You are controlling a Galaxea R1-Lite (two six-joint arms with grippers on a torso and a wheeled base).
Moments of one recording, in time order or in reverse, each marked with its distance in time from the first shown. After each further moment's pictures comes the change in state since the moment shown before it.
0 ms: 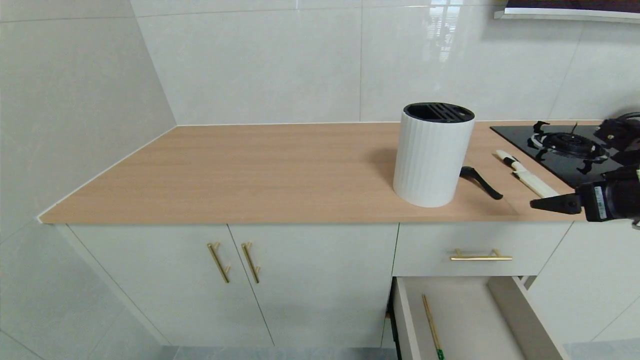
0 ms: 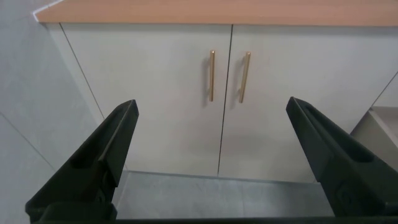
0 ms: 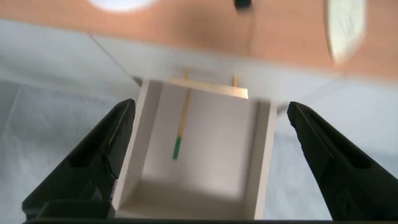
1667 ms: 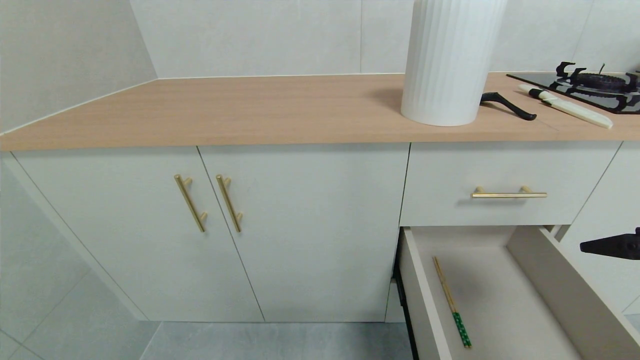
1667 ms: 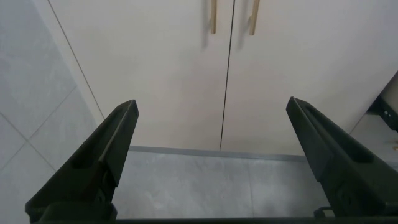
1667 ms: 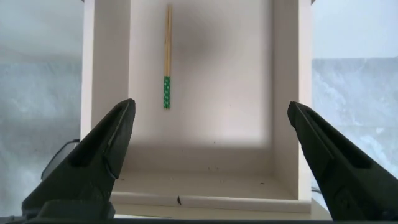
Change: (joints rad) left arm 0.000 0.000 0.000 0.001 0.000 0.000; right arm -0.001 -0.263 0.102 0.300 -0.136 0.171
